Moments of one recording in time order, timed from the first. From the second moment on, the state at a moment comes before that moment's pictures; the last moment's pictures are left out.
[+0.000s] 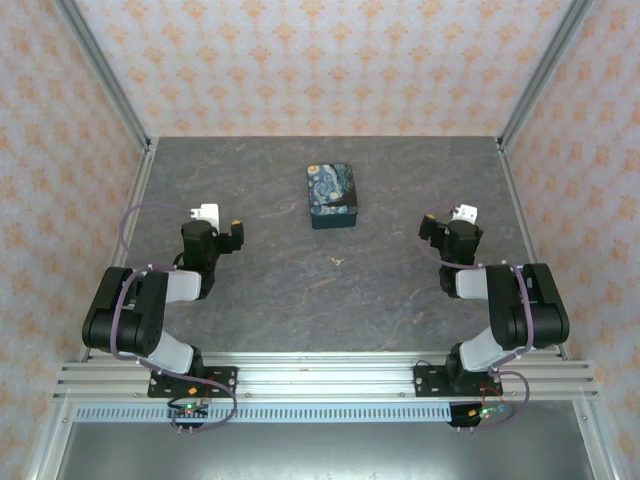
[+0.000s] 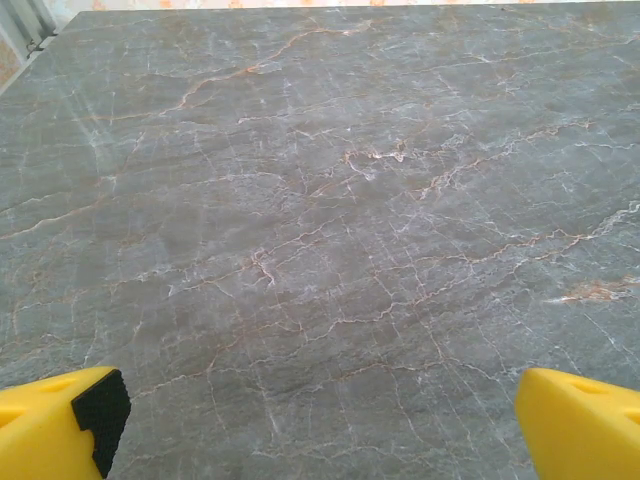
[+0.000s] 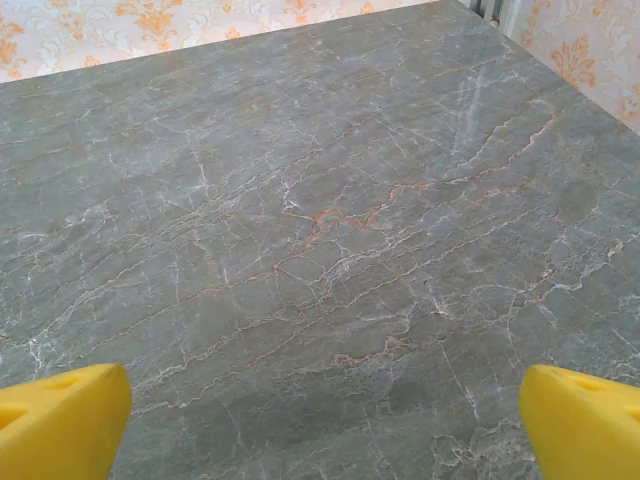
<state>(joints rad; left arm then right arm) -0.04 1.51 0.41 0.65 -0.16 -0.05 0.03 1.53 0.40 0.71 0.21 0.18</state>
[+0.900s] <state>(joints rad) -0.03 1.51 0.41 0.65 -0.16 -0.05 0.02 1.52 0.40 0.70 0.21 0.18</state>
